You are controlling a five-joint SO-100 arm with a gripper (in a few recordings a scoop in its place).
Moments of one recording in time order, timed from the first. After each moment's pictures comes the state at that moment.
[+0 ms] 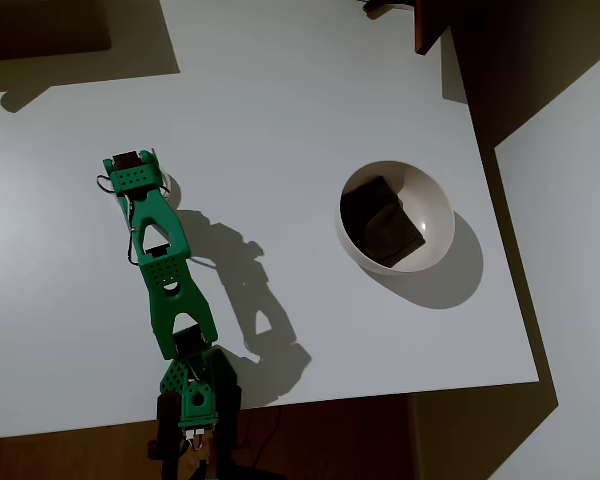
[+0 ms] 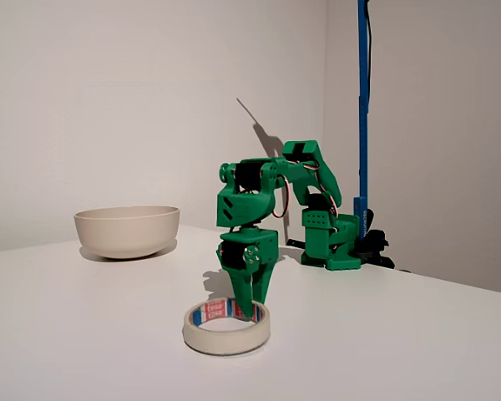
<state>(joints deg) -16.1 49.0 47.6 83.1 14.7</state>
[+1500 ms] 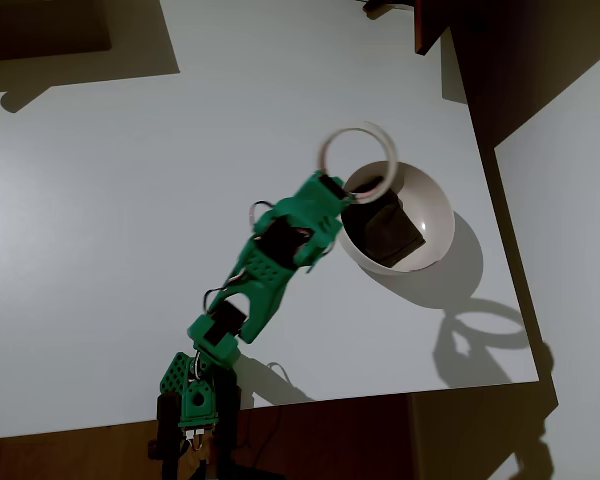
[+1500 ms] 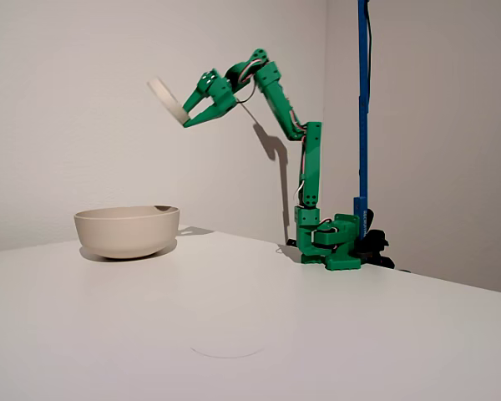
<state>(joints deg) 44.8 96.3 35.3 90.6 8.9</state>
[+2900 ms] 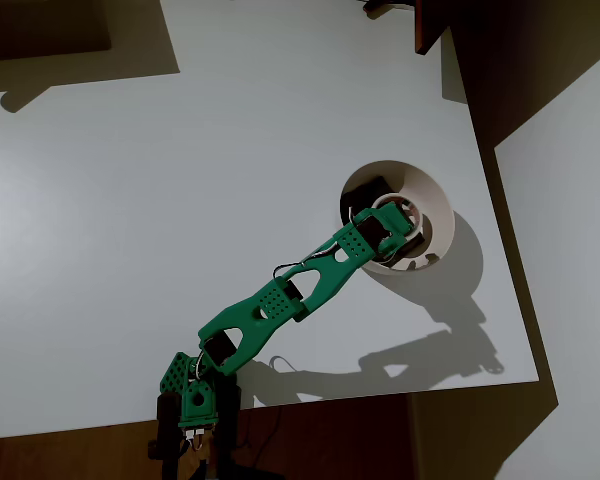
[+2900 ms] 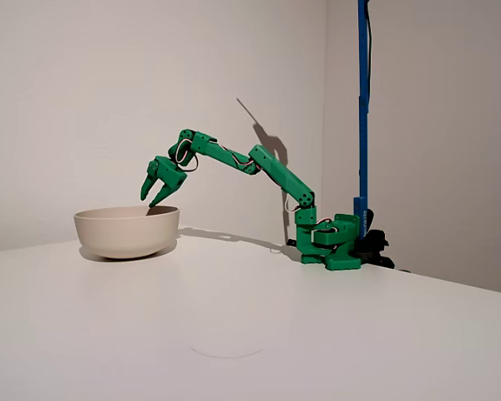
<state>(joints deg) 58.6 50.3 22.7 73.1 6.9</state>
